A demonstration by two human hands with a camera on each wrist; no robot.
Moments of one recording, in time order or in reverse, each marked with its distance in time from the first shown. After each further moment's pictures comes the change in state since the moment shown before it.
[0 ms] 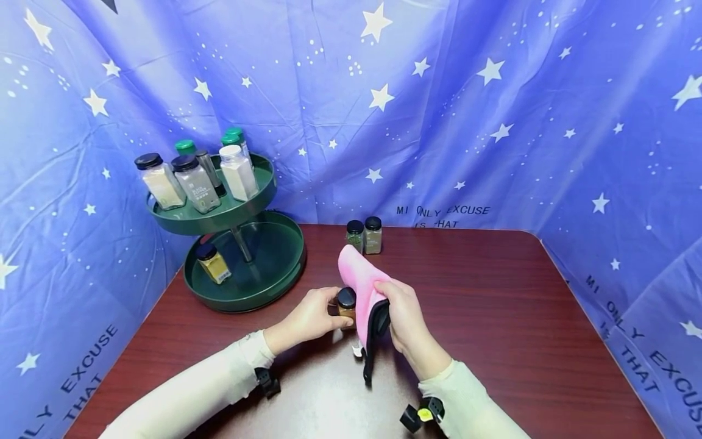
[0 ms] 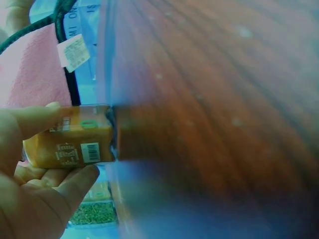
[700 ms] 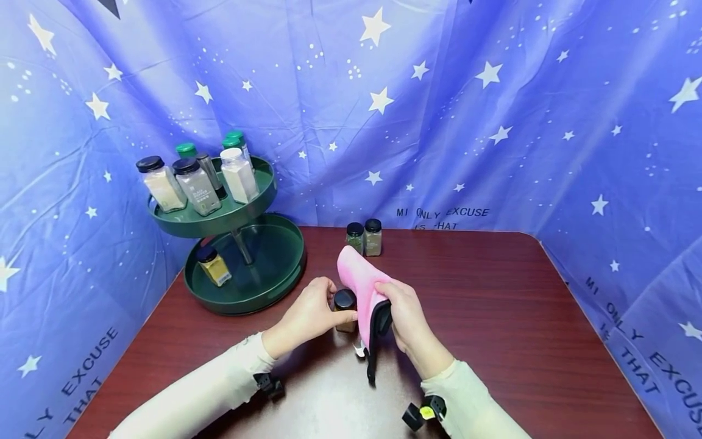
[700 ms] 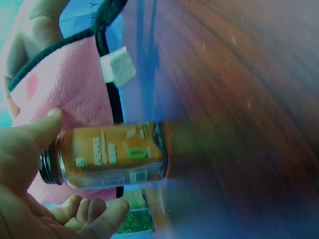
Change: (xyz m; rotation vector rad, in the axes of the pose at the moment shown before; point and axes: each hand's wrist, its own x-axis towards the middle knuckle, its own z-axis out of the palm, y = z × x) left_hand -0.005 0.022 -0.010 0.187 0.157 -0.143; right_hand 0.005 0.000 -0.007 -0.047 -0.064 0.009
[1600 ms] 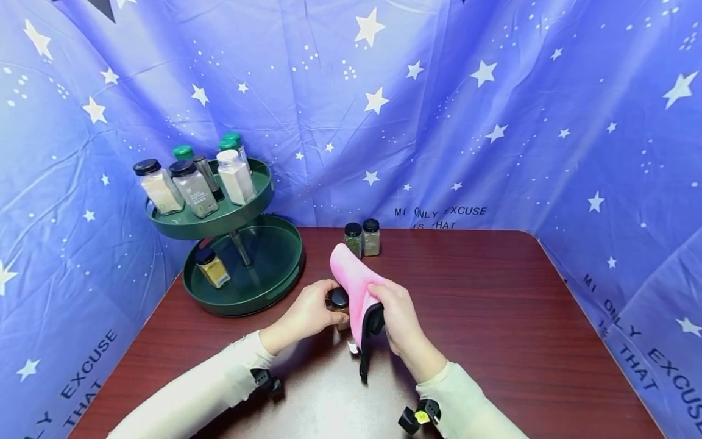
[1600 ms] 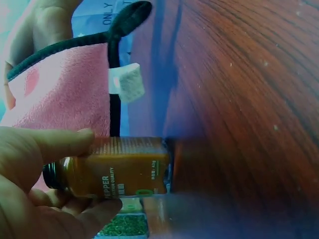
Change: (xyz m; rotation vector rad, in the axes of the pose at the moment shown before) left_hand 0.008 0.004 -0.005 -0.098 -0.072 0.070; right_hand -0.007 0.005 0.009 -0.076 0.034 -0.060
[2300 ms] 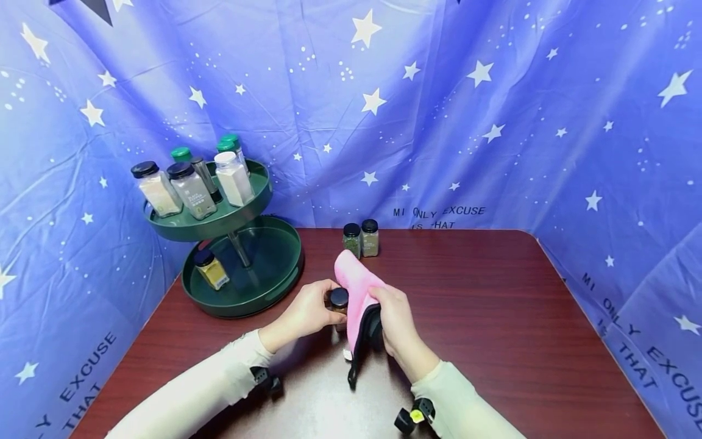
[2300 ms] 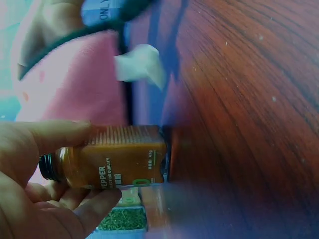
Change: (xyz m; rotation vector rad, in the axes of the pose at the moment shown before) left_hand 0.003 -0.004 0.000 -0.029 -0.007 -0.006; right_hand 0.008 0.017 0.001 0.050 0.143 0.015
